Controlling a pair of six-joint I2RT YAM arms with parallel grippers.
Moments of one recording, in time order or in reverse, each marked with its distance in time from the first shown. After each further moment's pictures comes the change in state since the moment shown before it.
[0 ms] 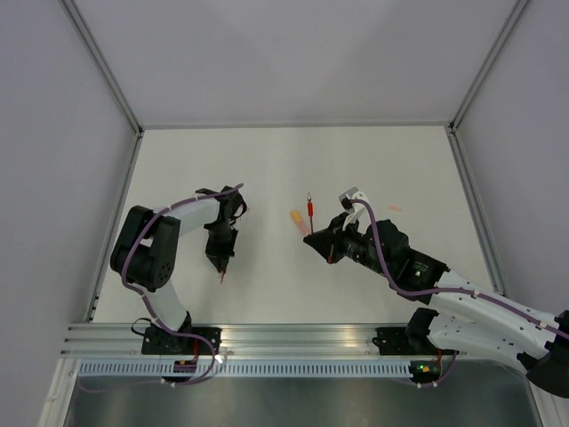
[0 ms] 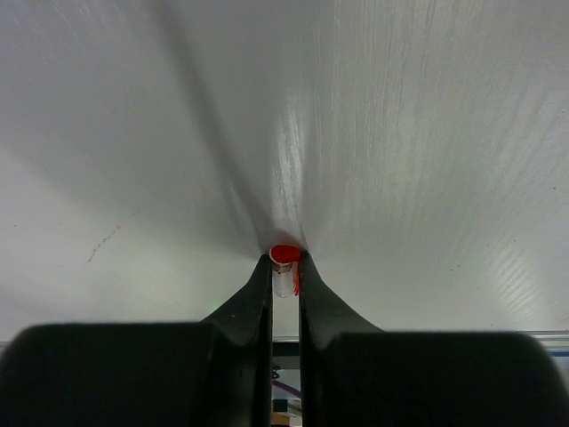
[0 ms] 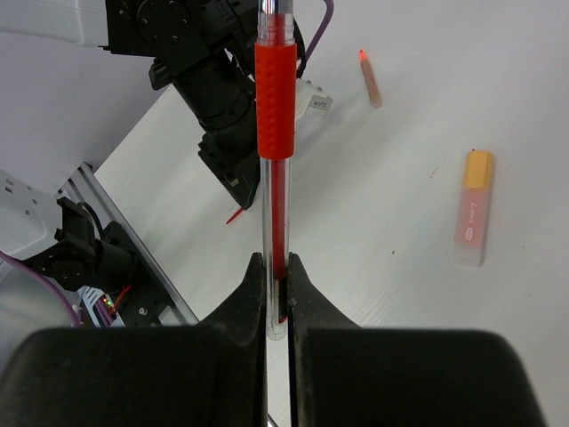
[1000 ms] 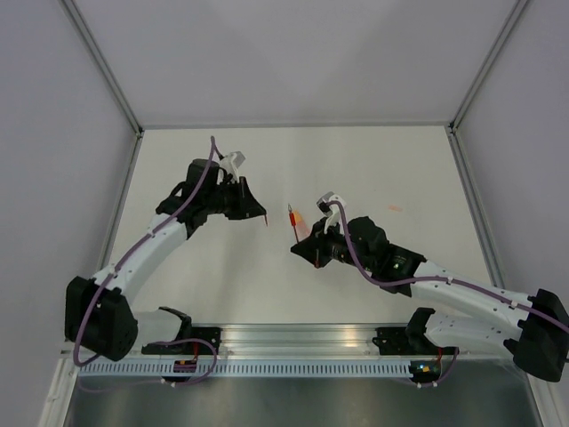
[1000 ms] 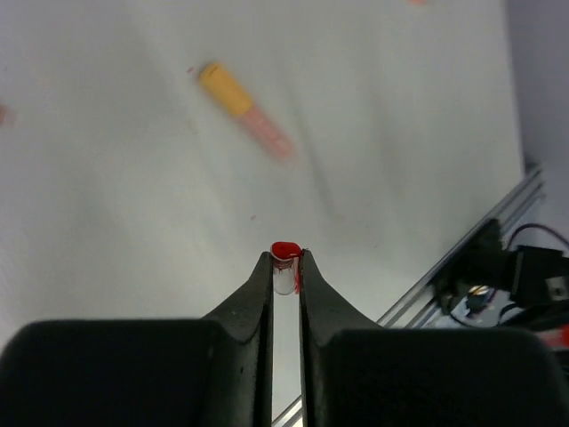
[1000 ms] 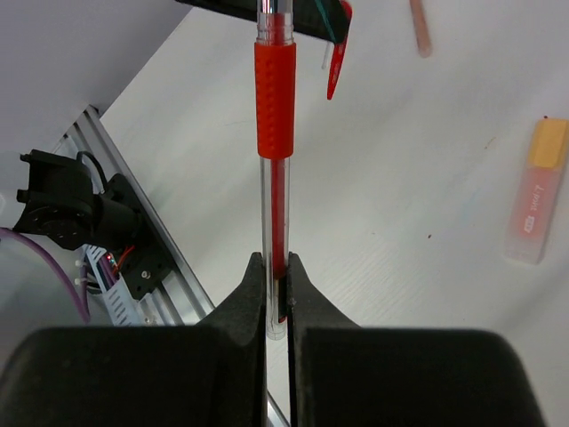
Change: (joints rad) left arm 0.000 -0.412 -0.005 0.519 0.438 -0.148; right arm 0.000 0.164 -0.002 0.068 -0.118 -0.005
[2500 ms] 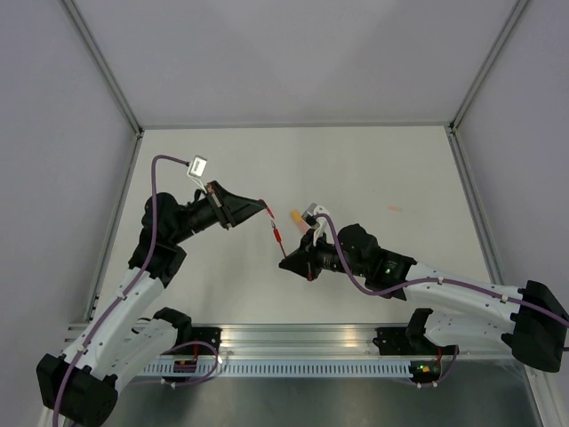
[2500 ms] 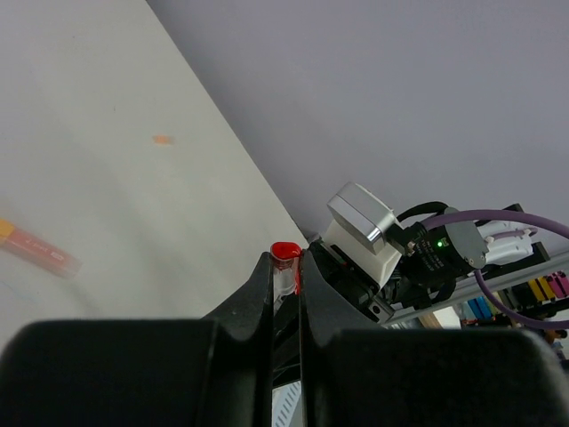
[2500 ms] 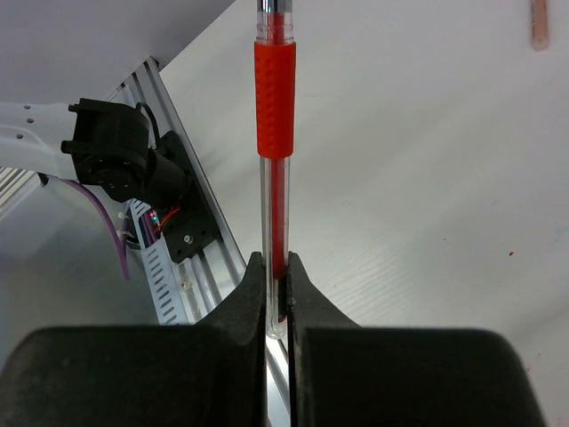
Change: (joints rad) left arm 0.000 -0.515 -0.307 0.631 0.188 -0.510; right arm 0.086 0.047 -0.026 0.113 -0.122 -0.023
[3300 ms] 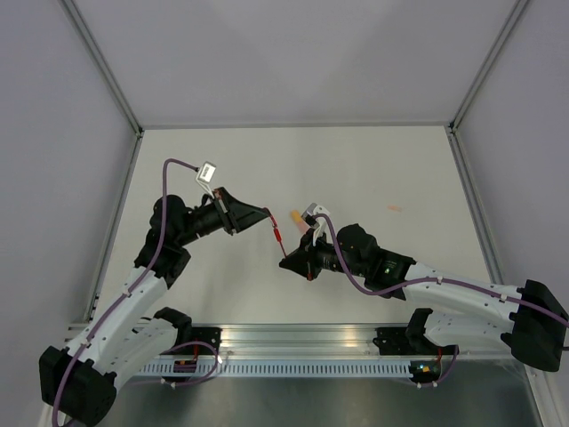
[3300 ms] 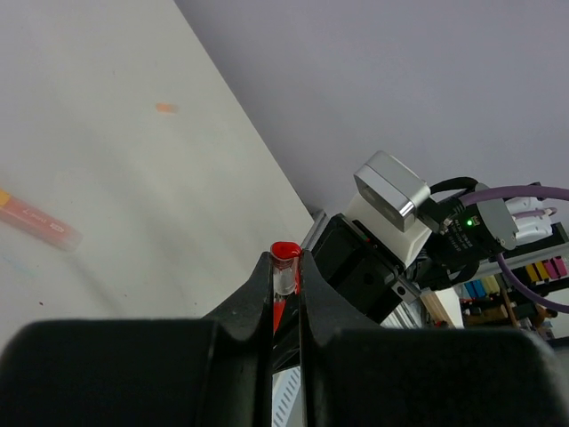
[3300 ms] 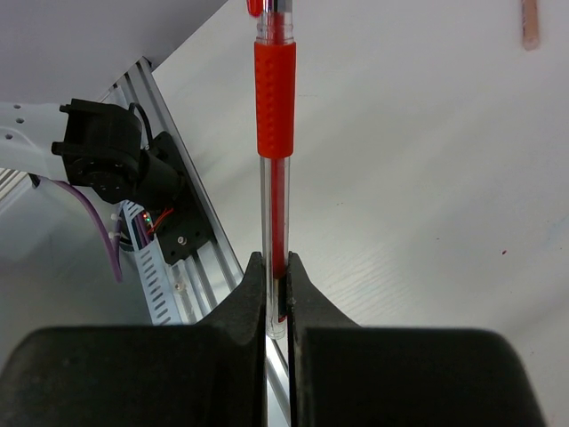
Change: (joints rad) left arm -0.023 0.016 -0.053 0.010 0.014 0.025; right arm 0.000 0.006 0.000 0.000 0.017 -0.006
